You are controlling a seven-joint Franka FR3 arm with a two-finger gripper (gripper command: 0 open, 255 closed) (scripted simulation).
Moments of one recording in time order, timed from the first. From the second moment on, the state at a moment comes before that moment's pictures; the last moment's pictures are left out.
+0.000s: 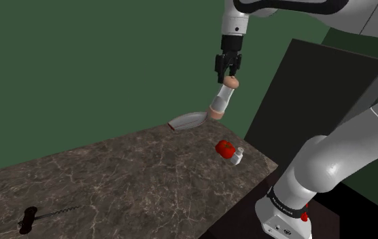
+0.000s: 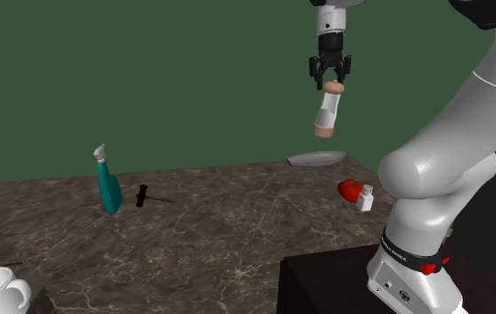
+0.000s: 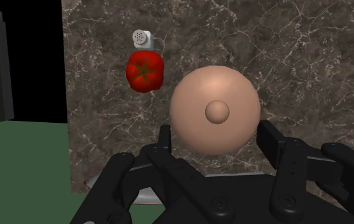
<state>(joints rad) -0.06 -0.33 0.02 -1.94 -0.01 1.43 0.05</state>
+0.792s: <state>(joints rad) -0.17 -0.27 -0.18 -1.88 -0.11 1.45 -0.25</state>
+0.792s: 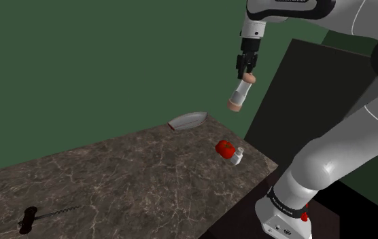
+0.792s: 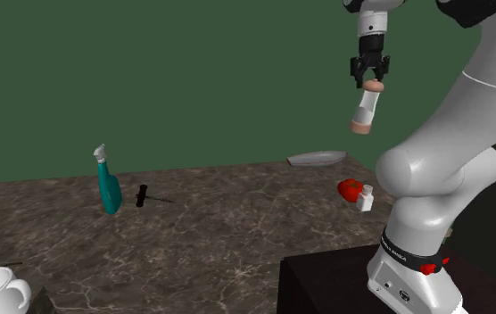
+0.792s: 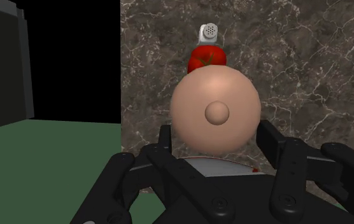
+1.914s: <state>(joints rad) -0.26 -0.13 -0.33 -1.83 -0.15 1.56 -0.48</state>
